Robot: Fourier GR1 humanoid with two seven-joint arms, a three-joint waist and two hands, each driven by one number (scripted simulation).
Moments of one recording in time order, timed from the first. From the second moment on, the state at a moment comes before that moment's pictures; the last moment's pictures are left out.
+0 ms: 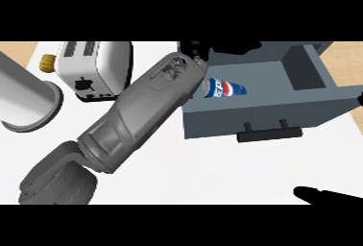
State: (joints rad) left arm -1.41 0.00 -0.60 -0.44 0.69 0.83 -0.13; right arm 0.05 -0.20 -0.13 -2.23 0.36 0.20 0.03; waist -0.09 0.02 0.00
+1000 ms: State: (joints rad) left arm -1.41 0.09 -0.61 -0.57 0.65 0.83 0.00; right arm -0.14 -0.18 0.10 -1.67 1.03 -0.10 -0.03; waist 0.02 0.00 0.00
